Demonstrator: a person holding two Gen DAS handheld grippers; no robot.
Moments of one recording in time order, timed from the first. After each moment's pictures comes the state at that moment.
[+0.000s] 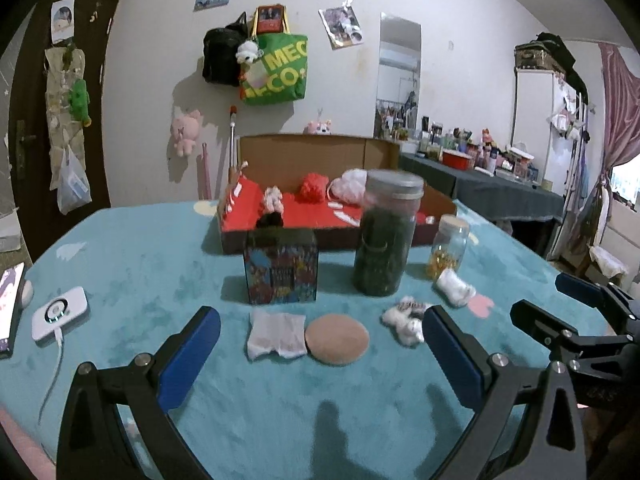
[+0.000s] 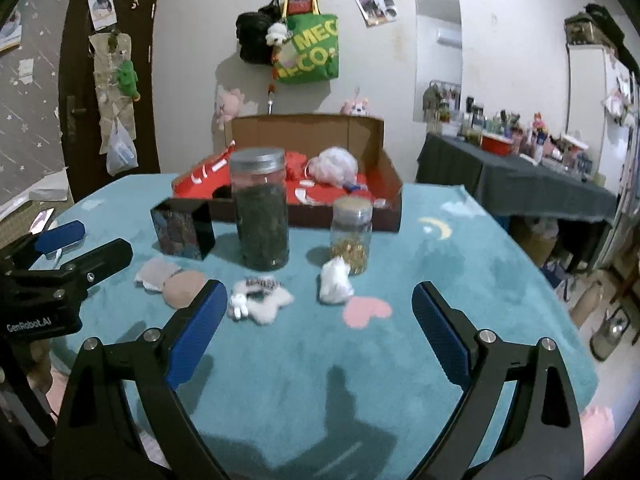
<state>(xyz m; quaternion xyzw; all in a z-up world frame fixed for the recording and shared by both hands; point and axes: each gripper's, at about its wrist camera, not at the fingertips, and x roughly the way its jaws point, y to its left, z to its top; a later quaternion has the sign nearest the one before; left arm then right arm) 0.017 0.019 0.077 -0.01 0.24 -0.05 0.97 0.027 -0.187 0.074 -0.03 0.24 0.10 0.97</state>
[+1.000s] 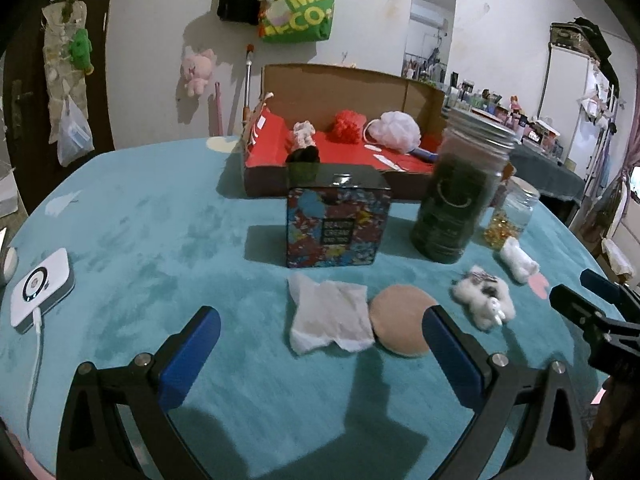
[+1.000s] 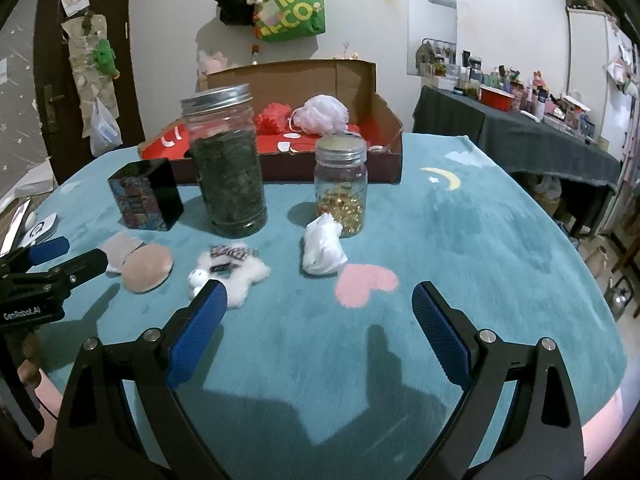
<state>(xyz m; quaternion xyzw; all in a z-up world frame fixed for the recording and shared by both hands) 0.078 0.061 0.045 -0.03 0.34 -0.03 0.94 0.074 -0.192 0.043 -0.01 0.31 0.08 0.95</state>
